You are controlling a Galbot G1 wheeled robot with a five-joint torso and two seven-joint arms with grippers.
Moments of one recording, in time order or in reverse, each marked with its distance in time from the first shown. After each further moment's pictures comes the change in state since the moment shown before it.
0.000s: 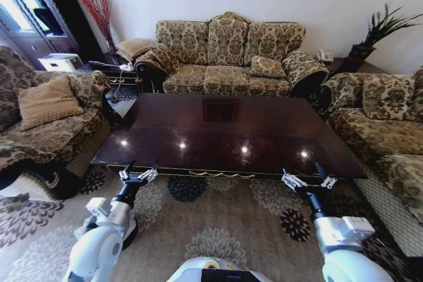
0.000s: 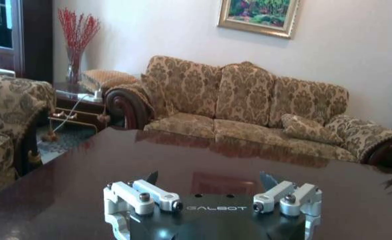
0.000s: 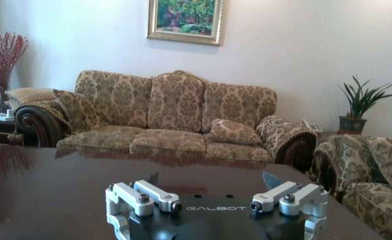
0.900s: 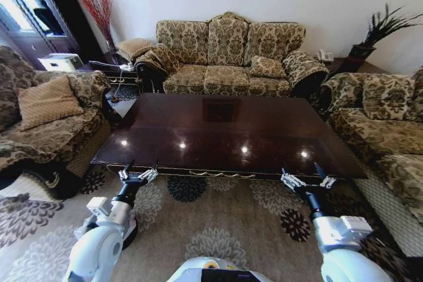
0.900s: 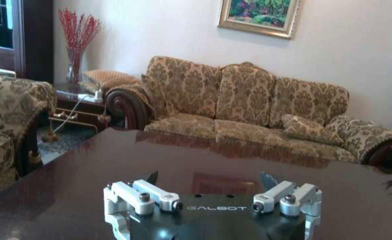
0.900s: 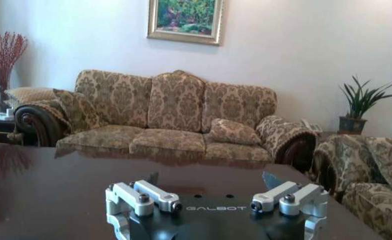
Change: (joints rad) left arm 0.000 0.000 -0.001 -0.002 -0.001 0.001 -0.001; right arm 0.002 -0.003 0.001 -0.002 0.001 -0.001 0.001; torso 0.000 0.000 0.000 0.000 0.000
